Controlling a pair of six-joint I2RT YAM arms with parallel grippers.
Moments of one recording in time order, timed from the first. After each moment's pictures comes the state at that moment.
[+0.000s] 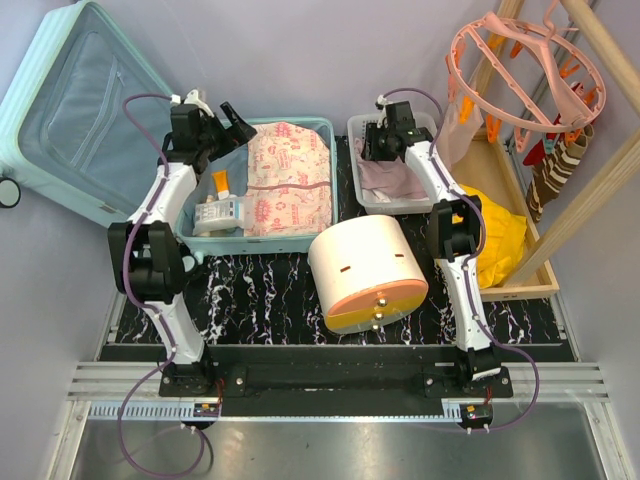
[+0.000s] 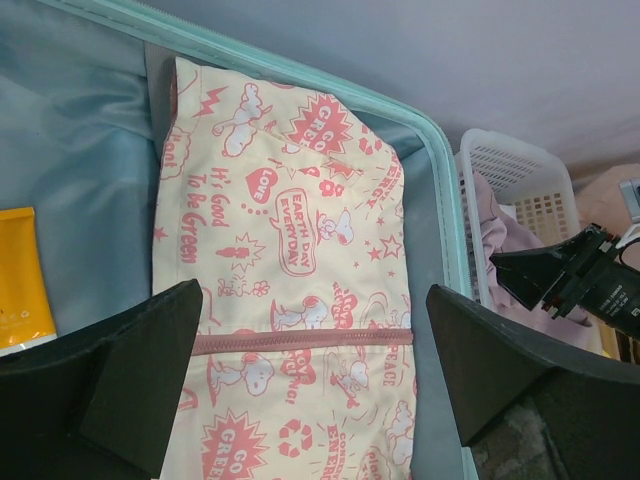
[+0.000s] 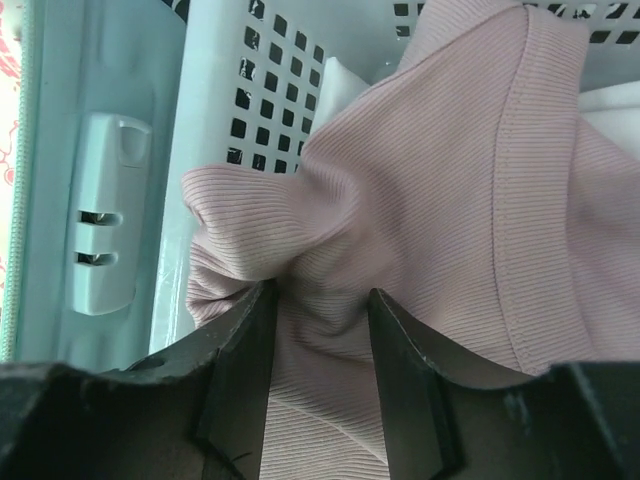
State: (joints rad) left arm 0.00 1.88 1.62 -0.13 0.30 -0.55; right arm 0.25 2.60 2.53 -0.64 -0.18 0.21
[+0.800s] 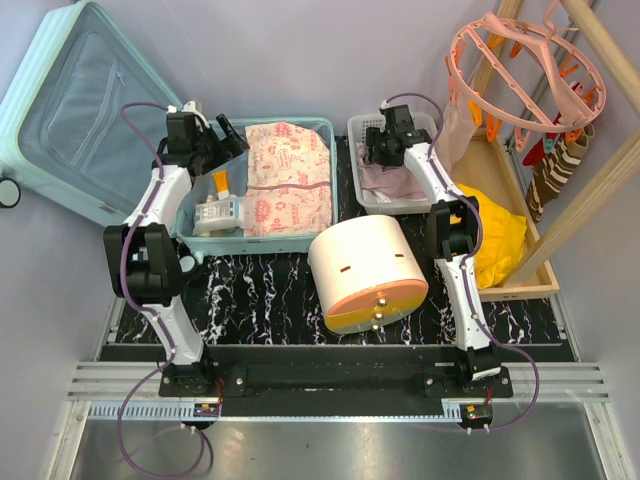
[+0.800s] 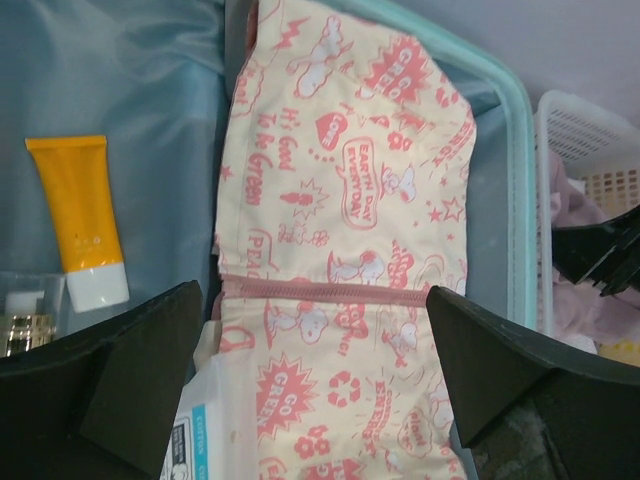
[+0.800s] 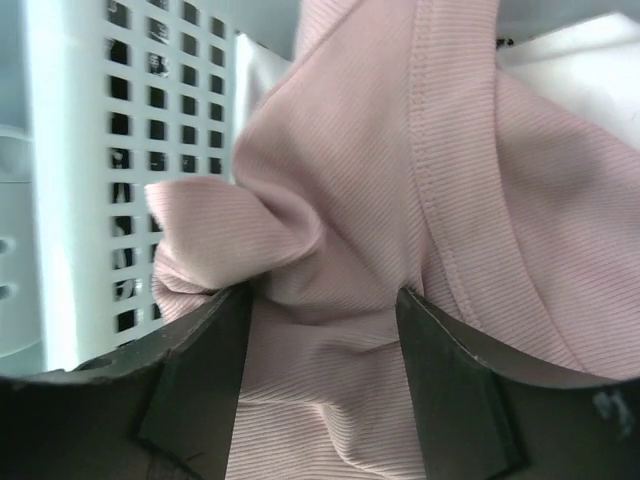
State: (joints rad) left arm 0.03 1.84 1.58 -0.26 0.27 -0.50; right arm 0.25 2.65 2.57 -0.70 -0.07 0.25
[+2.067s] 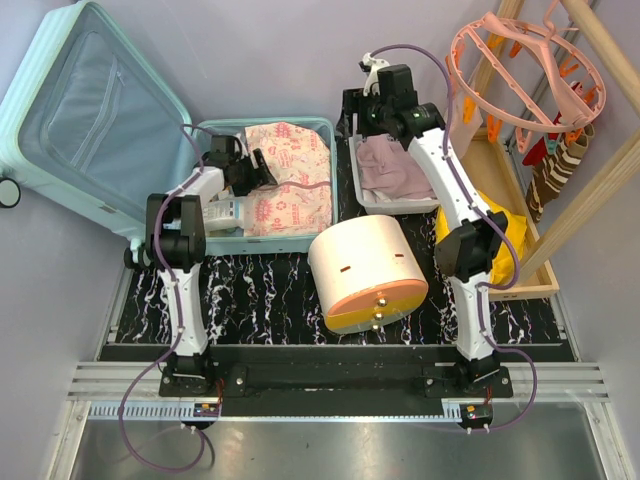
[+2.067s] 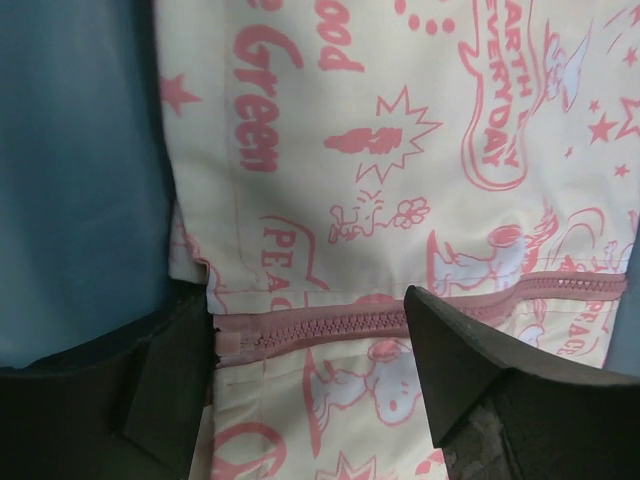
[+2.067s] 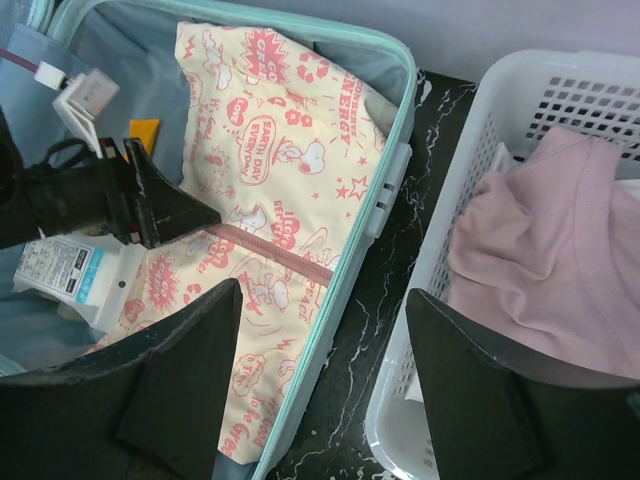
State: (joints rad) left arm -0.05 2.22 1.70 -0.31 0.36 -0.43; right arm 0.40 2.22 2.47 -0.75 -0.17 0.21
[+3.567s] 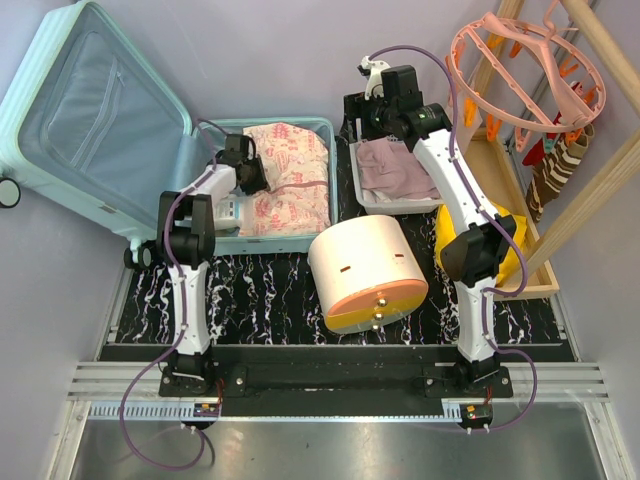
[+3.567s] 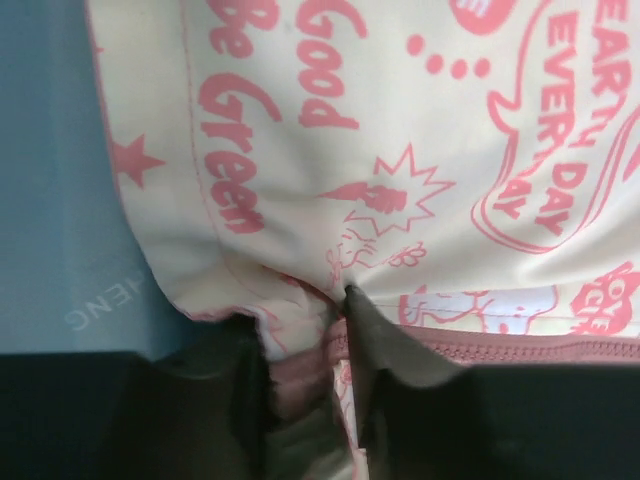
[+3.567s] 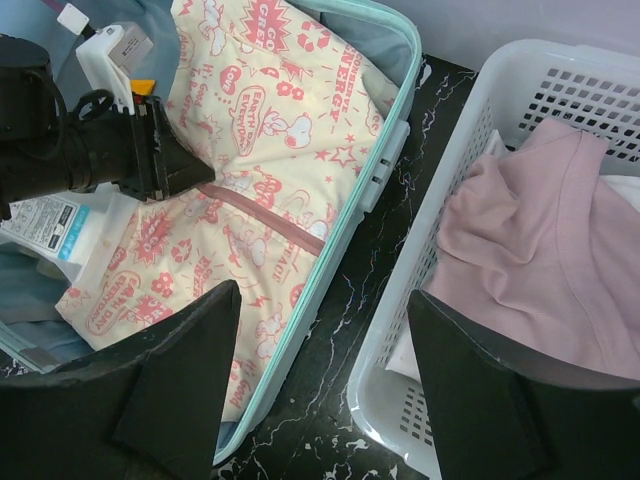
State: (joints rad) left arm -0.13 2.30 1.80 -0.37 0.16 -0.37; right arm 0.40 2.14 2.40 -0.78 -0.19 0.11
